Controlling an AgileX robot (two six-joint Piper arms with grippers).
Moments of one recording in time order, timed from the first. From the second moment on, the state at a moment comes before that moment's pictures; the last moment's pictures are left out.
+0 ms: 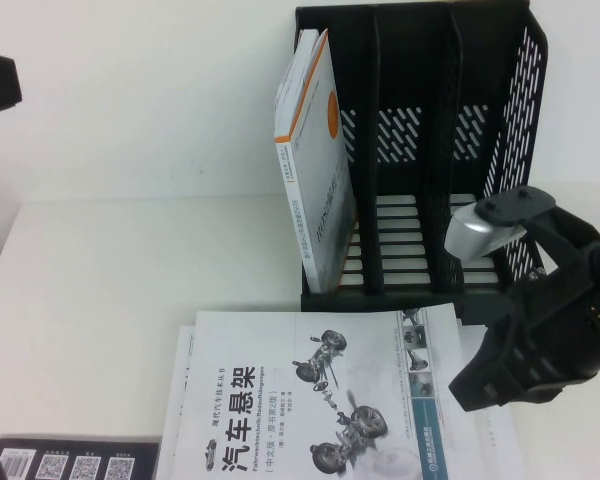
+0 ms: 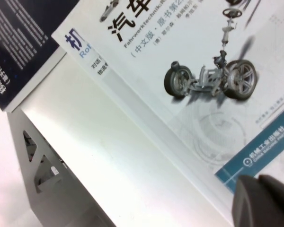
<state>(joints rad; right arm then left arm) 0.47 1.42 -1.09 0.57 1.08 -0.44 0.30 1.03 -1.33 -1.04 1.27 0.42</state>
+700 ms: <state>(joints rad) 0.47 1.10 -1.08 0.12 1.17 -0.13 0.29 0.74 -1.21 -0.75 1.08 0.54</state>
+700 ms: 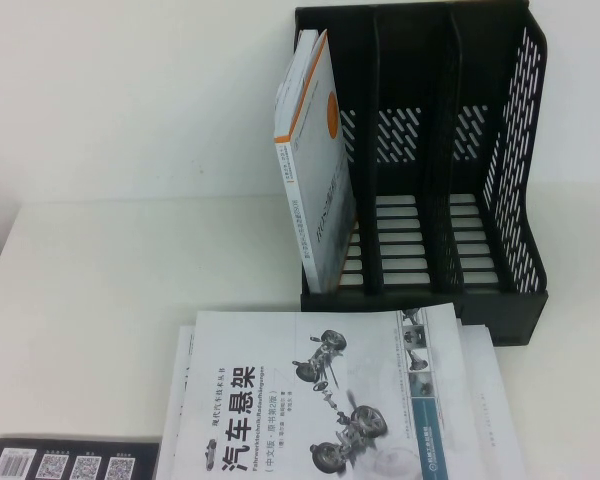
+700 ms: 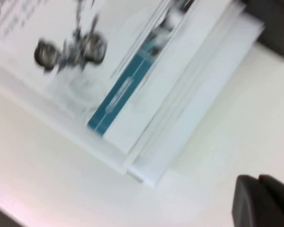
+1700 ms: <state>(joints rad) 0.47 0.29 -0.25 -0.06 0.62 0.07 0.21 0.45 -0.53 -0.89 0.58 0.65</state>
